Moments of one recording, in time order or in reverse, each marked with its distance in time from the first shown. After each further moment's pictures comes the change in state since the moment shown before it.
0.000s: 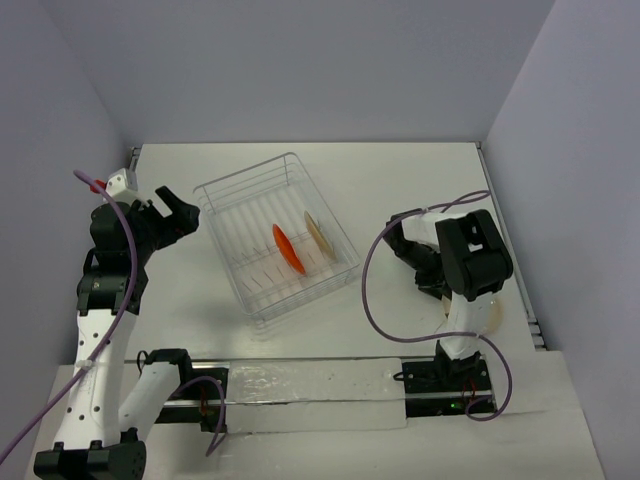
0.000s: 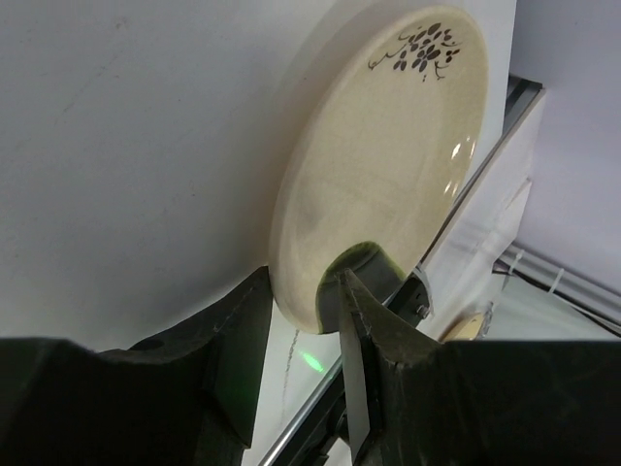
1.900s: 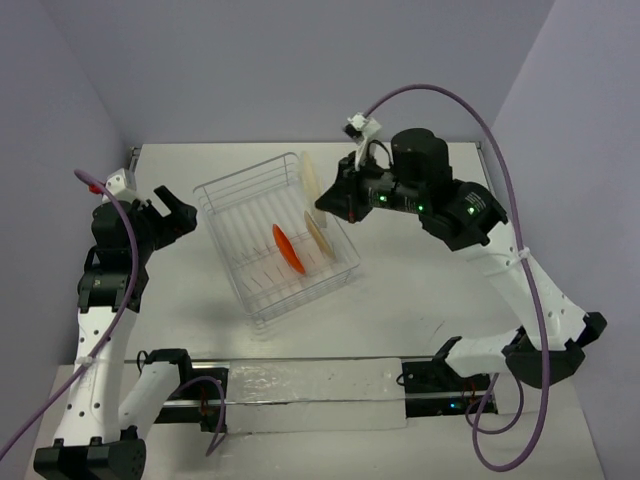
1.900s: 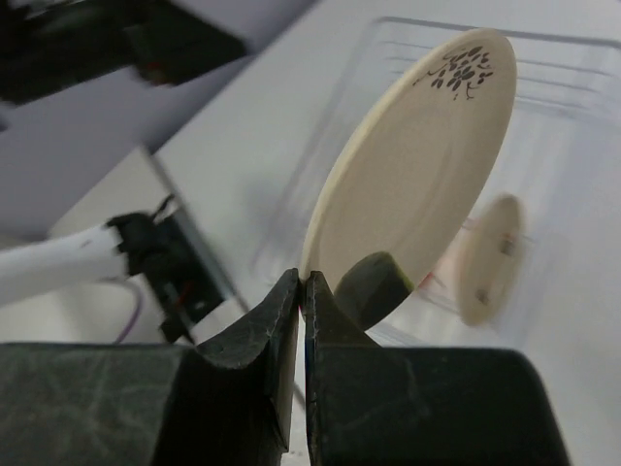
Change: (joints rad) left arm 0.001 0.013 0.000 -0.010 -0.046 -0.001; right arm 0.444 -0.602 0.686 0.420 -0.979 -0.636
